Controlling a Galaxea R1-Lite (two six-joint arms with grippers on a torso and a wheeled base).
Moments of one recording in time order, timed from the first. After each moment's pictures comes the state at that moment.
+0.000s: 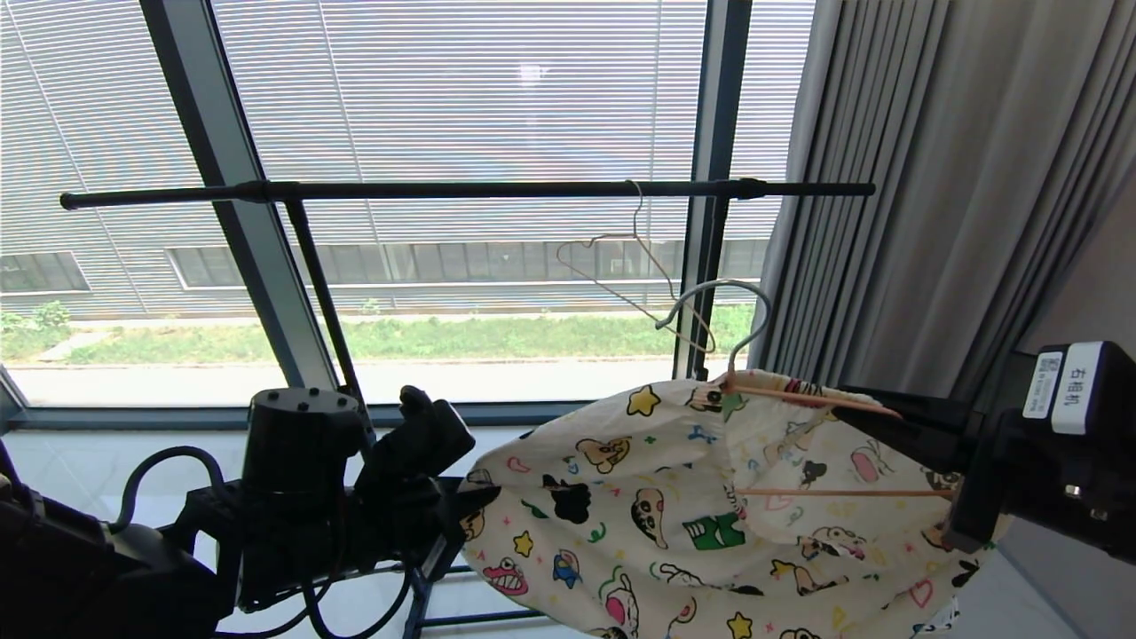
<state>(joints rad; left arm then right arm) -0.37 1.74 -0.45 -0.73 -0.35 0.46 0.60 1.27 -0.48 -0.71 0.32 -0.59</state>
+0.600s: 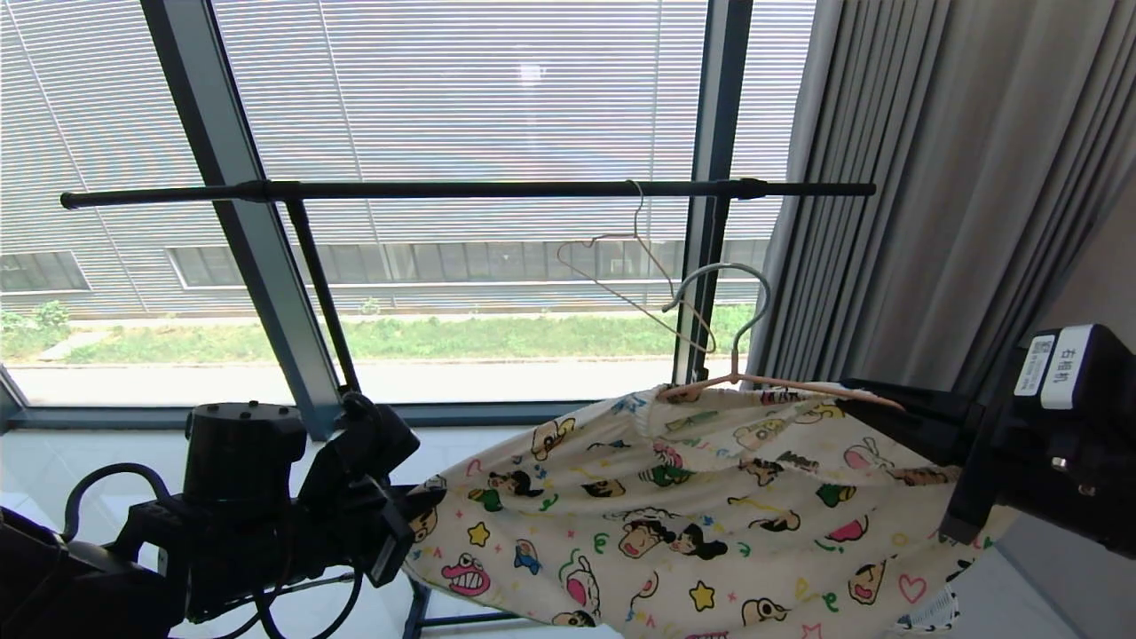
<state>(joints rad) -0.22 1.71 -0.38 -0.74 -0.35 0.47 0.59 1.27 -0.49 -0.71 0.27 -0.54</state>
